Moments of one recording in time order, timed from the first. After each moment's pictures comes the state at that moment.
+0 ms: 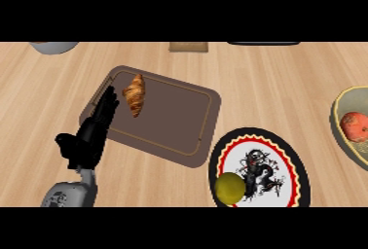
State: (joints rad) left arm -0.13 0.05 -0.05 -1.56 -0.06 0.06 0.08; right arm -0.45 -0.80 -0.54 -0.79 0.14 0.40 -0.48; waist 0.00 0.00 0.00
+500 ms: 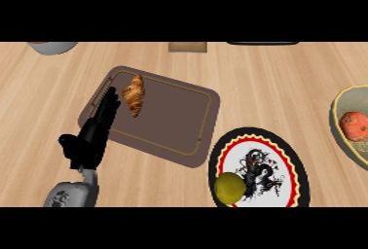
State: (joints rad) left arm -0.13 0.04 -0.05 -1.54 -0.07 0.06 0.06; right arm -0.40 -0.93 -0.65 -0.63 -0.01 0.63 -0.45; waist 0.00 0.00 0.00
